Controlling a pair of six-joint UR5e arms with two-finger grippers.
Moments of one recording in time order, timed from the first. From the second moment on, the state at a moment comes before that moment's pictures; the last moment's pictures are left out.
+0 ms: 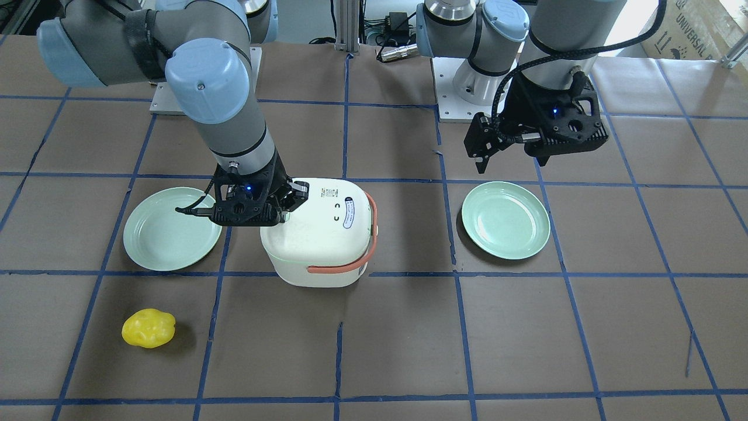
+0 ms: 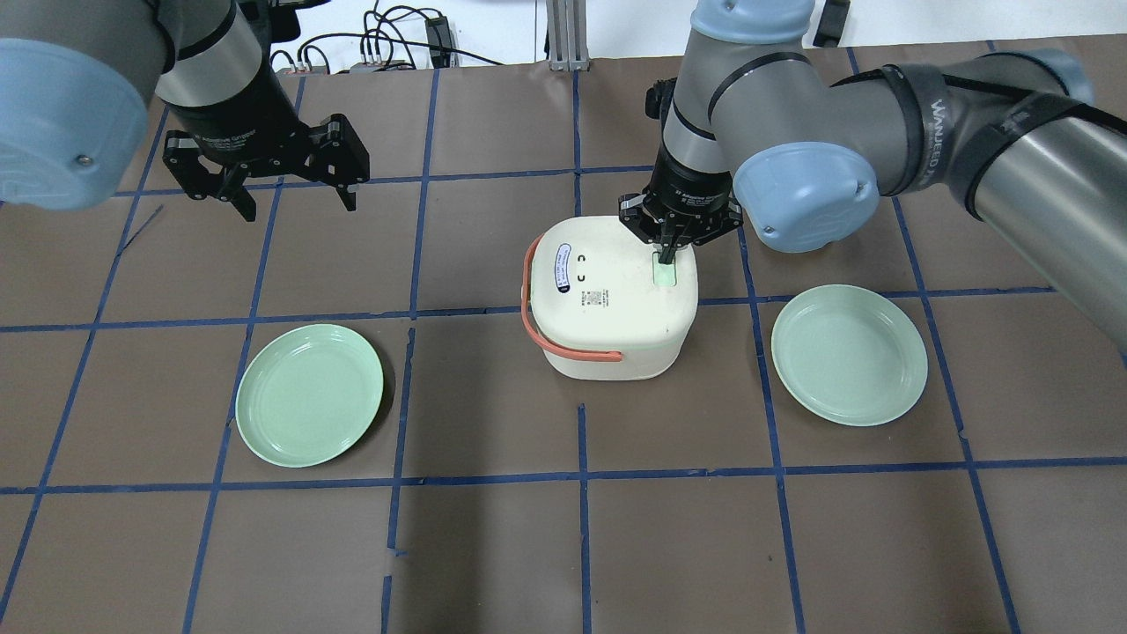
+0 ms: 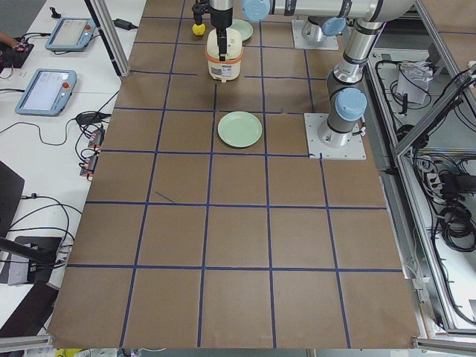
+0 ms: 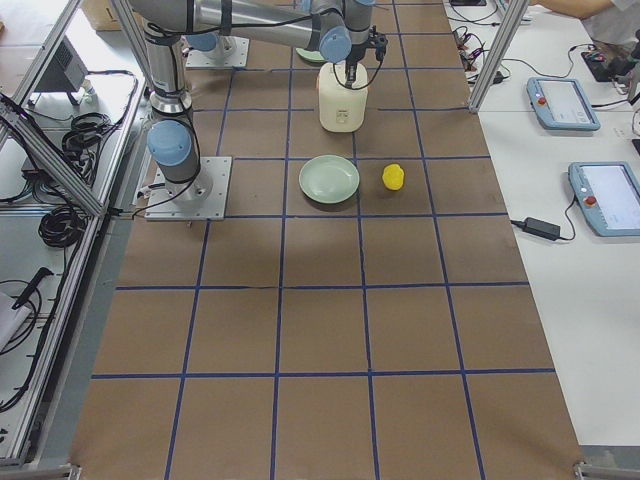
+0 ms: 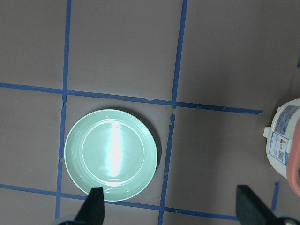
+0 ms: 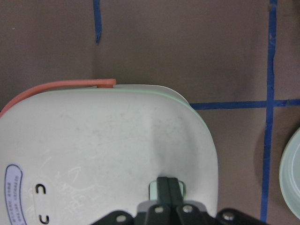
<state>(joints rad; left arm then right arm) -1.60 -1.60 -1.56 -1.52 1.64 -0.14 1.77 -1.35 1.66 -1.88 -1.47 0.23</state>
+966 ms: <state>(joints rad) -1.60 -1.60 -1.56 -1.52 1.64 -0.14 1.77 -1.36 1.67 -1.87 -1.47 0.24</state>
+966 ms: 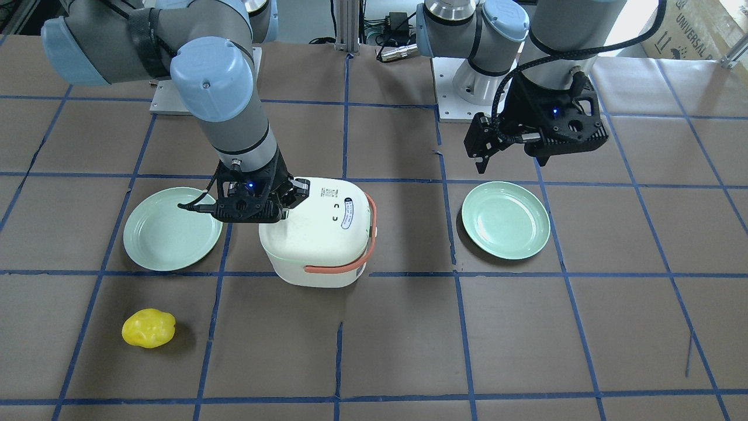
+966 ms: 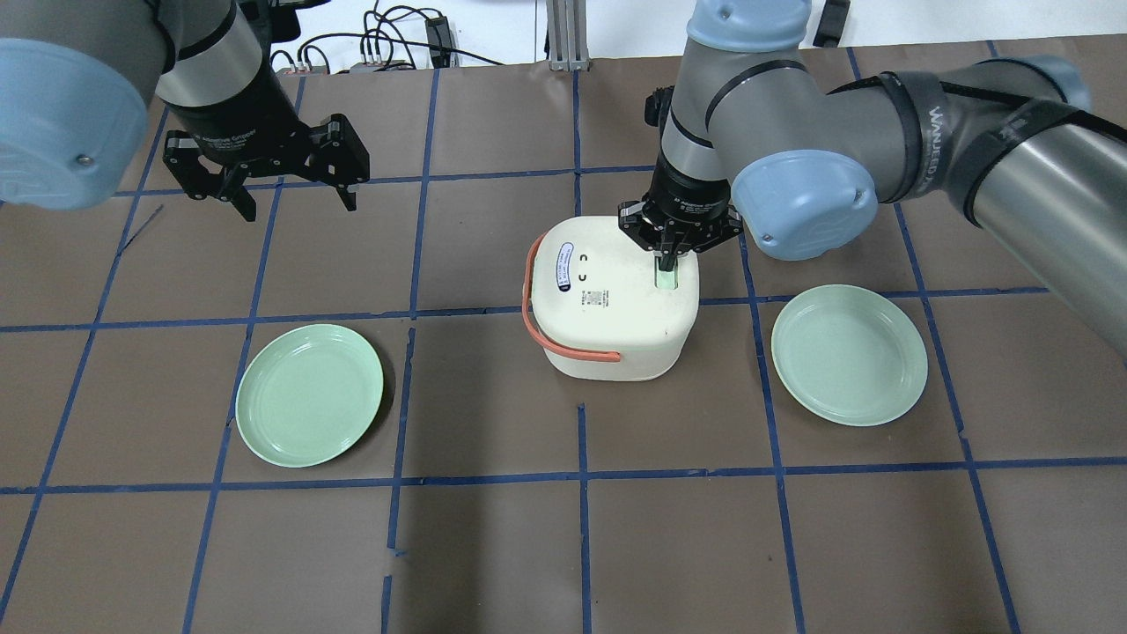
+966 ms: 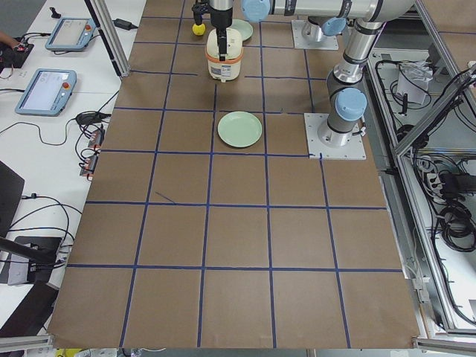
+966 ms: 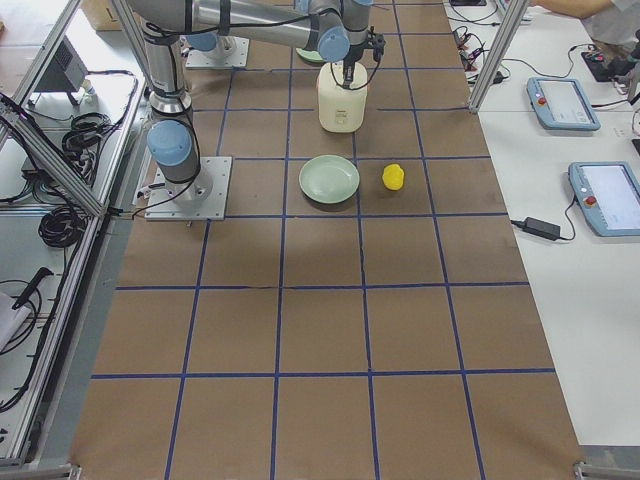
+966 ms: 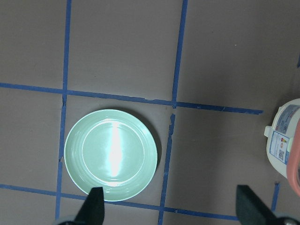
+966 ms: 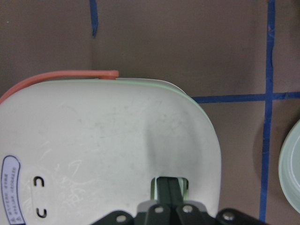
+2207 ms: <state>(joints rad) -1.60 -1.60 -1.56 -1.52 1.64 -0.14 1.66 -1.38 1.30 -1.43 -1.51 0.14</state>
